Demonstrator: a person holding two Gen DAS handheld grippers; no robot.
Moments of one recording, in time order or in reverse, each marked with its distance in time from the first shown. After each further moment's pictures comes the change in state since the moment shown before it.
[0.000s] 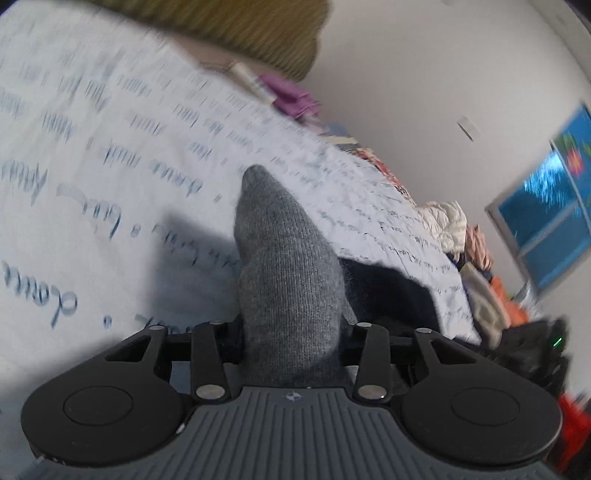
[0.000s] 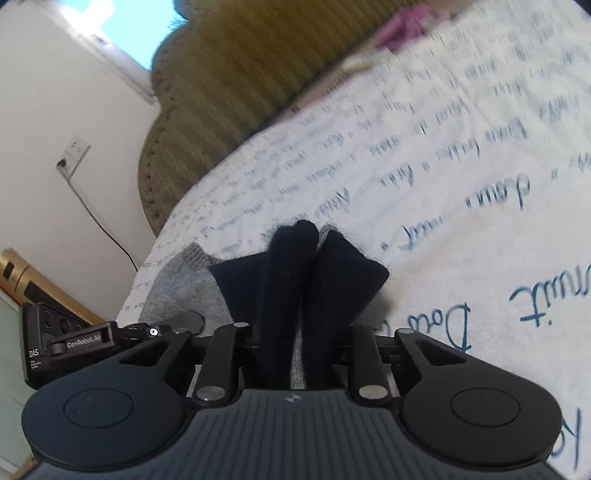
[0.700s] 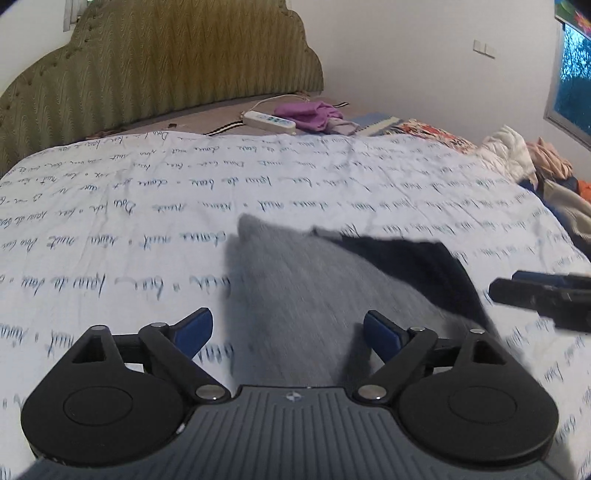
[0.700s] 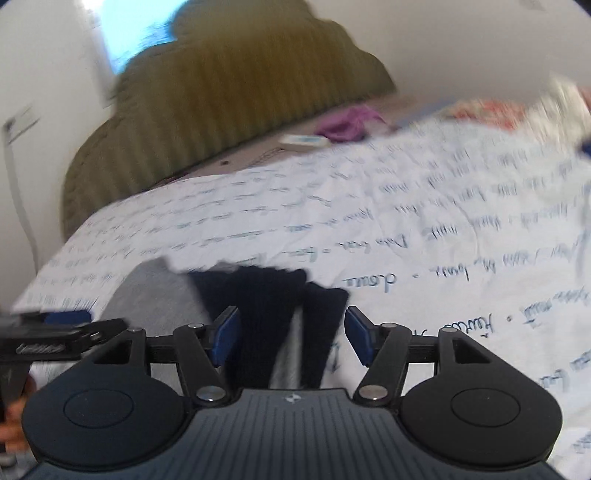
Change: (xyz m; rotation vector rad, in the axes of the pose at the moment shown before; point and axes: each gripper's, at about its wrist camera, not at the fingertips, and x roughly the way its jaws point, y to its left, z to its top) left arm -0.015 -0.084 -0.041 0.375 -0.049 0.411; right arm -0.069 0.049 -0.023 -0.280 -0.170 -0.413
